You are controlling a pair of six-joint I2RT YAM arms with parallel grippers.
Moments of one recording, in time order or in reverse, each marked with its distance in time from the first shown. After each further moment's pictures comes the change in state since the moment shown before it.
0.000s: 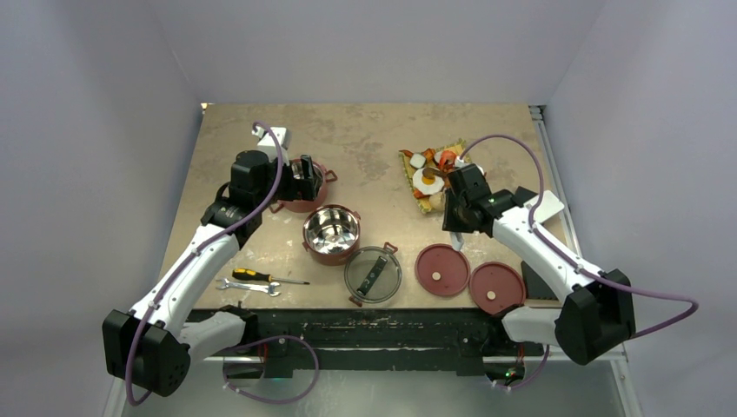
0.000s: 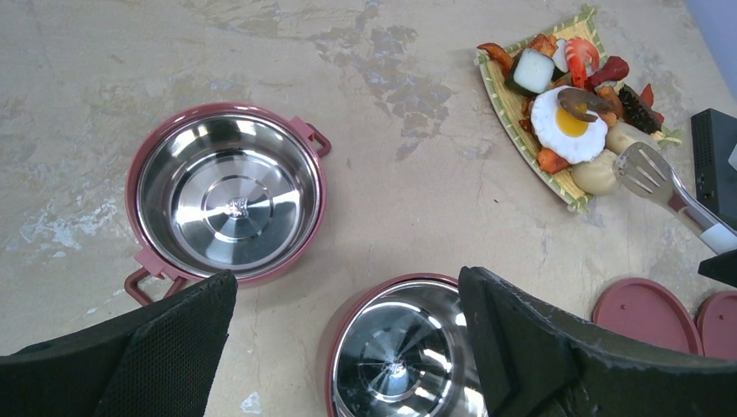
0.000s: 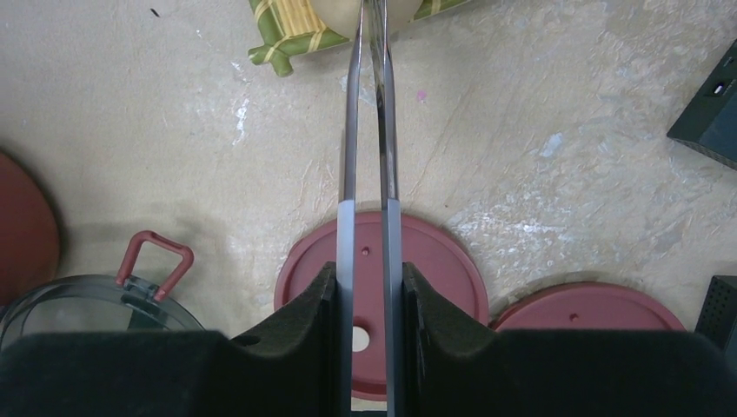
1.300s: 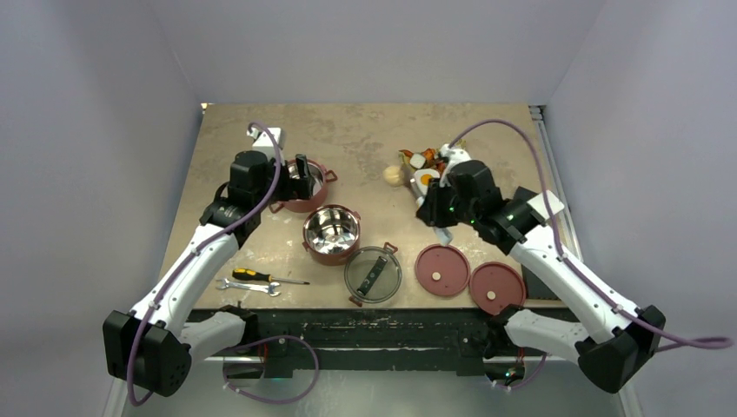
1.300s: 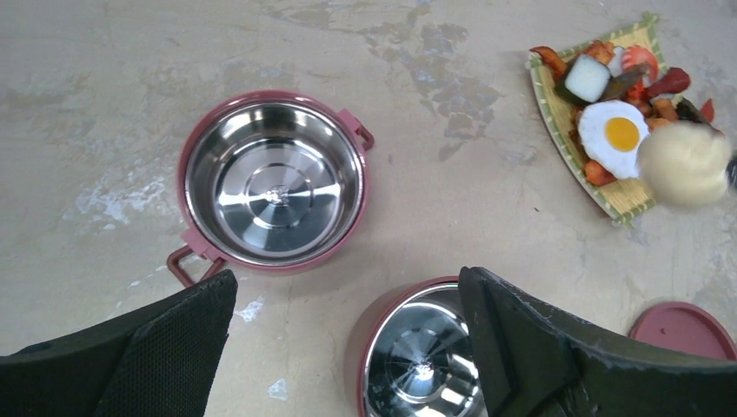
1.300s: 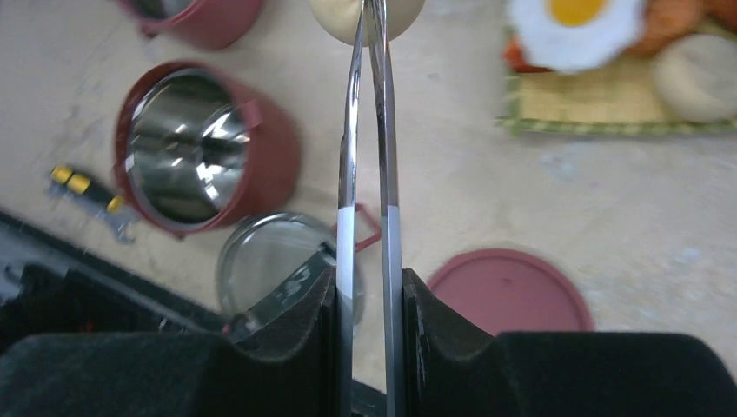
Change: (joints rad) left arm 0.008 0.000 0.000 -0.028 -0.072 0.000; right arm 0.103 -0.192 0.109 0.037 -0.159 -0.050
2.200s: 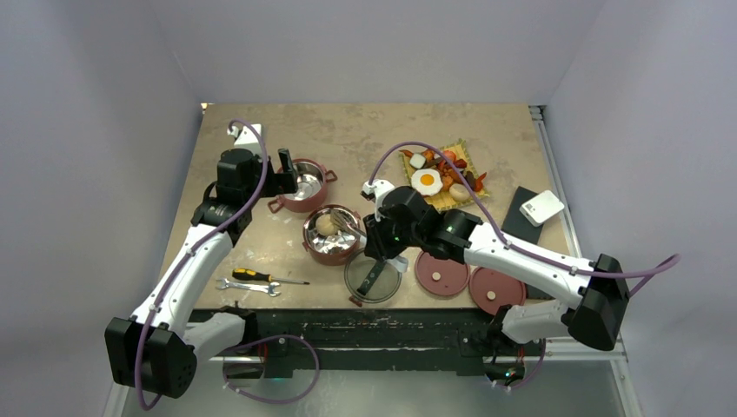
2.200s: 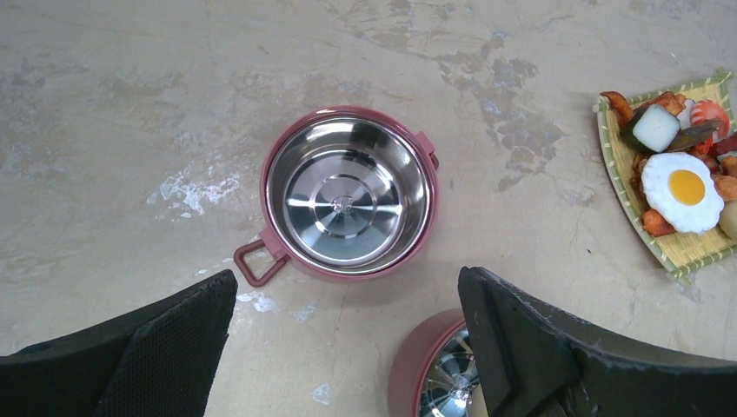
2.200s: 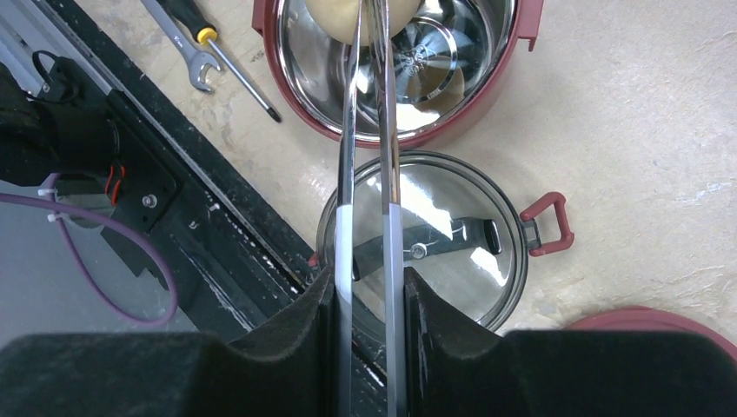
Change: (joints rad) left arm 0.108 -0.012 0.000 -0.011 -0.059 0.000; right arm 0.435 0.232 0.019 0.159 -0.066 -0.053
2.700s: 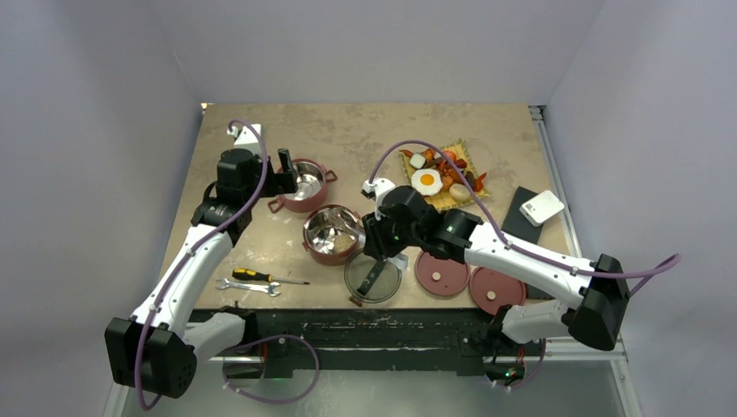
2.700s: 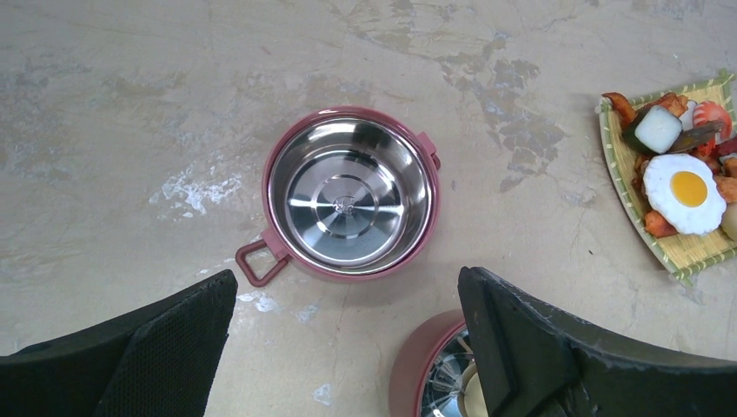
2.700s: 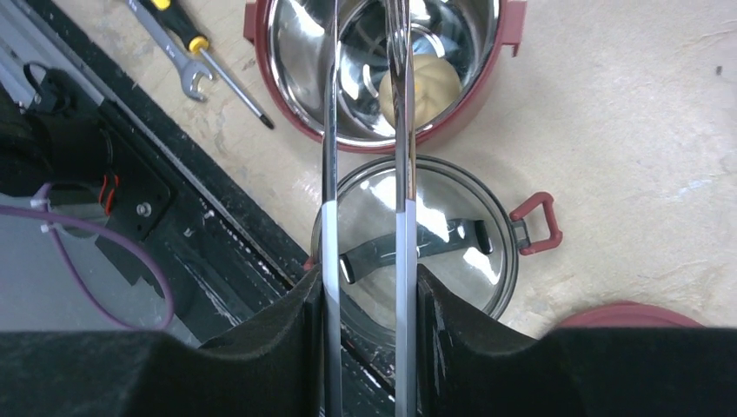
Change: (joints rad) left arm 0.000 0.000 0.000 0.000 -0.002 0.000; right arm 0.002 0.001 0.004 -0.001 0.022 0.000
